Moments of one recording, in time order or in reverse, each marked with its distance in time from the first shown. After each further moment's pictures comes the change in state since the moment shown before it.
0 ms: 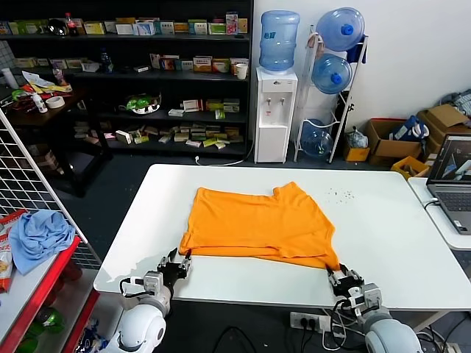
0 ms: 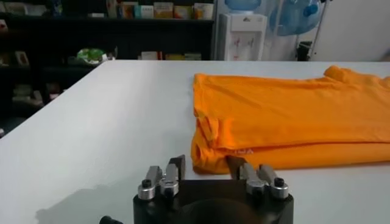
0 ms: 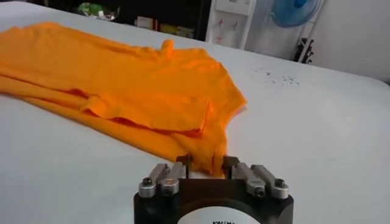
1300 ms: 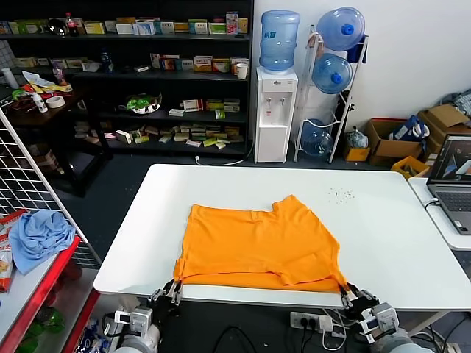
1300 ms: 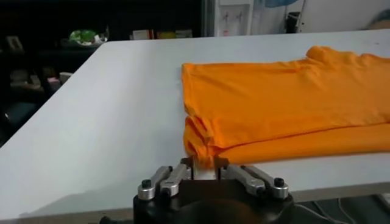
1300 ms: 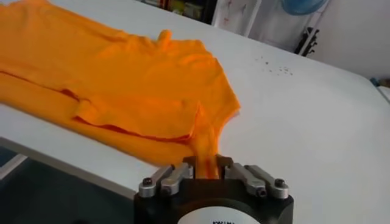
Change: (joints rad) left arm 0.315 0.105 -0.037 -0.344 0.000 0.101 -0.076; right arm -0.237 -0.102 0.079 0.293 0.040 -0.138 0.065
